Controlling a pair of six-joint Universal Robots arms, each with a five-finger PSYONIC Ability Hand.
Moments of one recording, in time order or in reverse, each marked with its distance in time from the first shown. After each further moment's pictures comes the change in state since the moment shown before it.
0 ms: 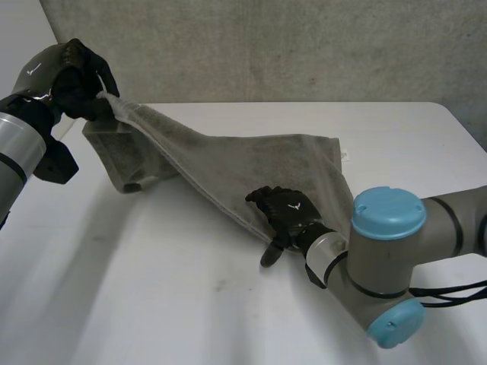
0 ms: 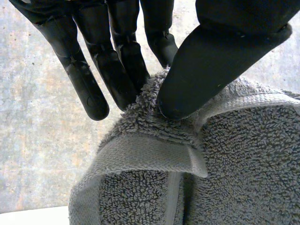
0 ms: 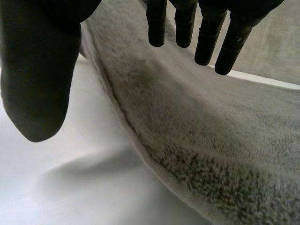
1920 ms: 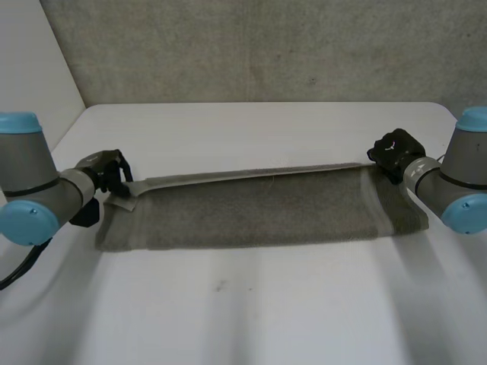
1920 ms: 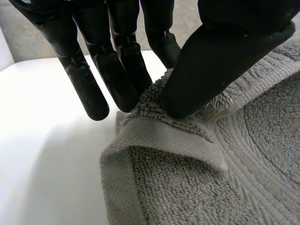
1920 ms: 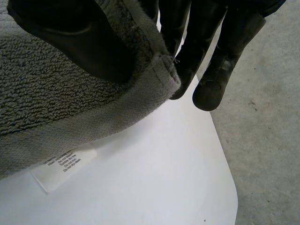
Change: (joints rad) left arm 0.077 -0.745 0.438 -0.213 -0.027 0.256; right arm -0.461 0.320 -0.664 0.356 -0.074 -1.026; left_hand 0.004 0.000 0.000 0.000 0.001; right_hand 1.099 1.088 1.098 1.078 1.127
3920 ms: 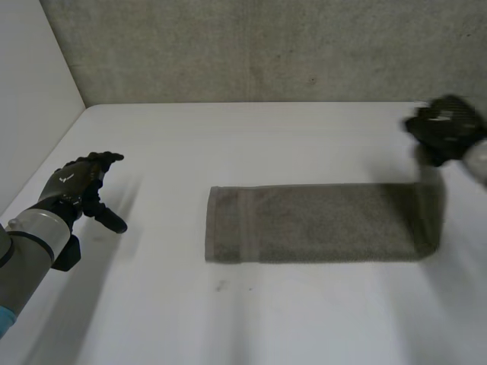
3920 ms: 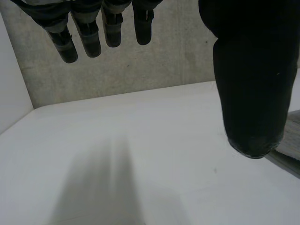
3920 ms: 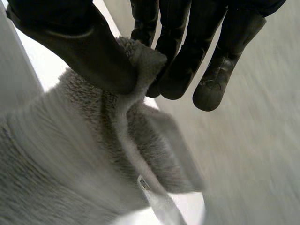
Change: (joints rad) left arm 0.002 0.615 -0.770 0.336 0.017 -0.001; right arm -0.086 -0.560 0.510 -0.081 -0.175 0.164; left_hand -1.023 -1.052 -1.050 -1.051 -1.004; right_hand -0.016 -0.026 -0.003 -0.002 -0.023
